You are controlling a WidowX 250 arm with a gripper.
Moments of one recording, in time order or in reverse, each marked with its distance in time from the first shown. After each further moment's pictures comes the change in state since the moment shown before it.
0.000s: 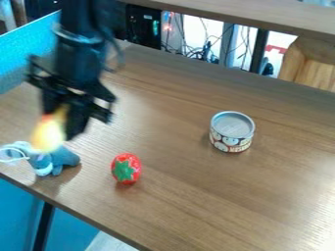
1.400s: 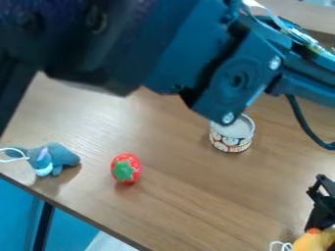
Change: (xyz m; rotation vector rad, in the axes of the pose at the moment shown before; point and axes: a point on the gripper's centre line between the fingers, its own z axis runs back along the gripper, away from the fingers) arm 0.067 -0.318 -0.033 -0.053 -0.098 -0.783
